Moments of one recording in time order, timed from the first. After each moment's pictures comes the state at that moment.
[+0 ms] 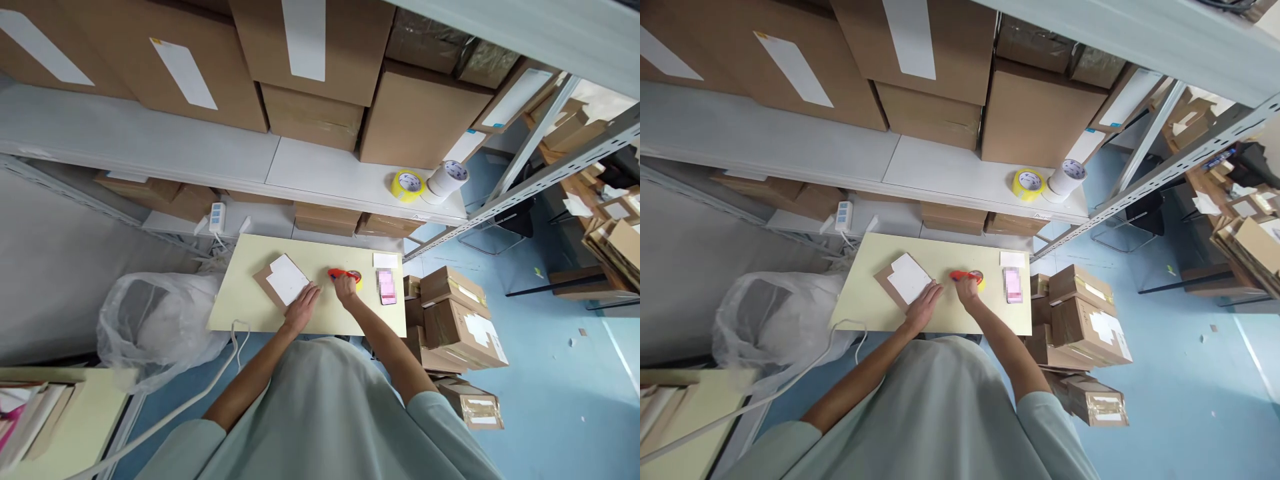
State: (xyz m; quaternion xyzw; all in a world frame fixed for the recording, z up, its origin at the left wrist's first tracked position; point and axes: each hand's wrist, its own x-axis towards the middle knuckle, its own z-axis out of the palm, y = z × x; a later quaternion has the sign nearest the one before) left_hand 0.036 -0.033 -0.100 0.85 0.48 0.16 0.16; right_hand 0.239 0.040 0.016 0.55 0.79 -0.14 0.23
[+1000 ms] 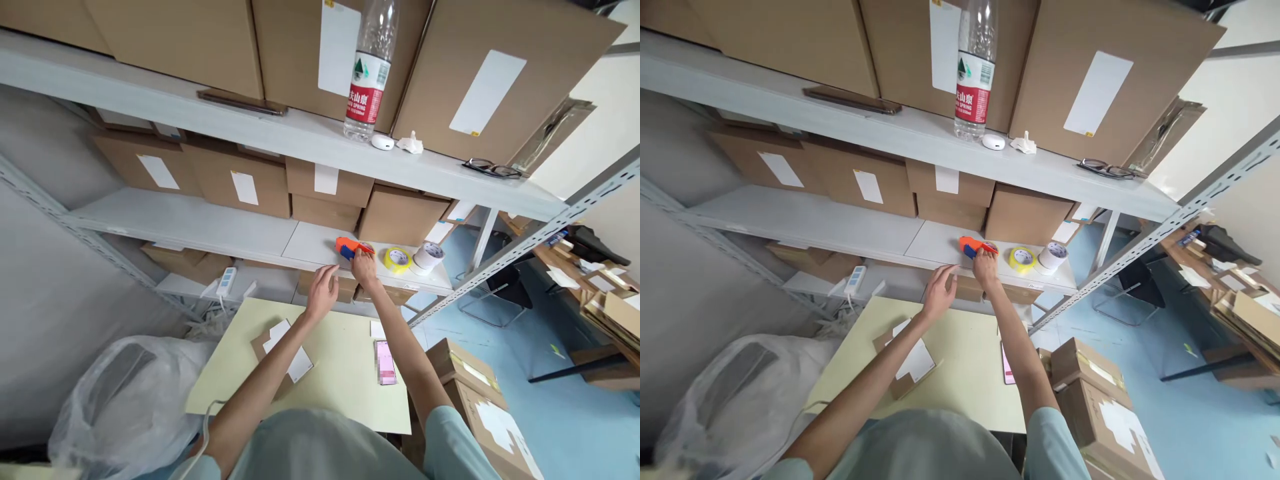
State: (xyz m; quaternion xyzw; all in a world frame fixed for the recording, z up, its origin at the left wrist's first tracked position) left_hand 0.106 0.164 0.172 0.70 0.47 0.53 0.07; right_hand 0.270 0.253 0.227 0.64 0.76 0.02 -0.10
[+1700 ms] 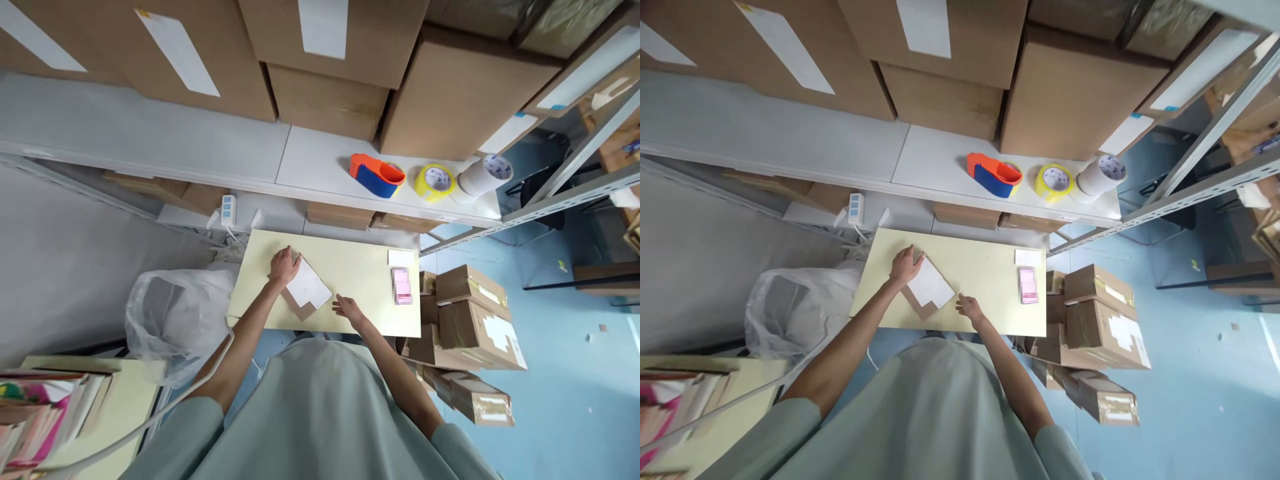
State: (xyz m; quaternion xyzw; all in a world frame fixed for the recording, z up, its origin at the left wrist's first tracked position) left_hand -0.038 0.117 -0.023 0.63 0.74 0.10 0.23; right_hand 0.215 -0.024 -0.034 0.67 0.28 -0.66 -0.21
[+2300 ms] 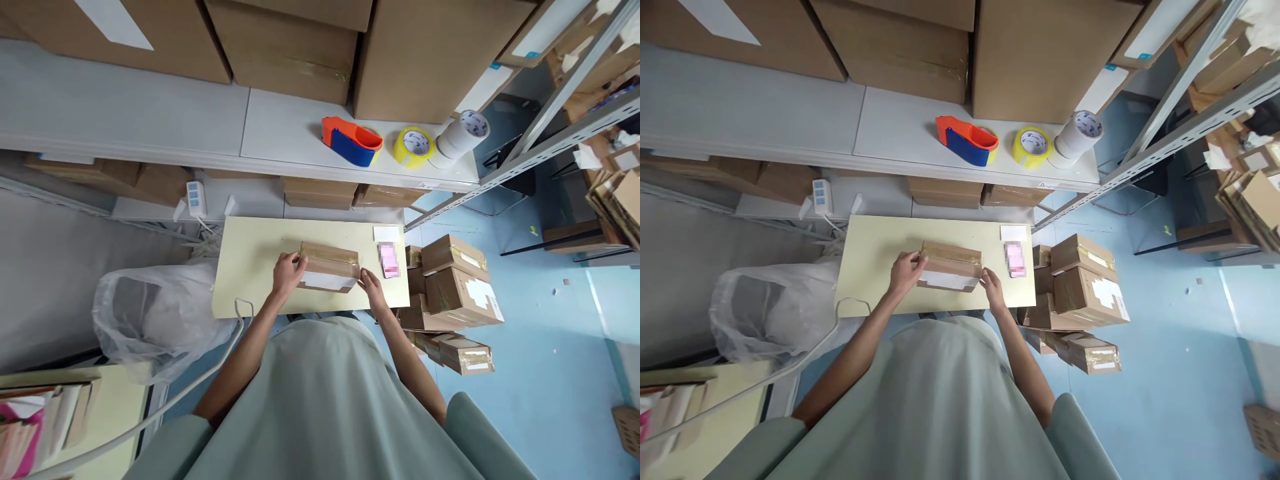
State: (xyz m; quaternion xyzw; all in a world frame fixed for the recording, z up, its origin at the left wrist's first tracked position) left_hand 0.018 0.038 0.000 0.62 0.69 0.20 0.31; right_hand 0.306 -0.067 0.001 0.65 0.22 -0.57 -0.45
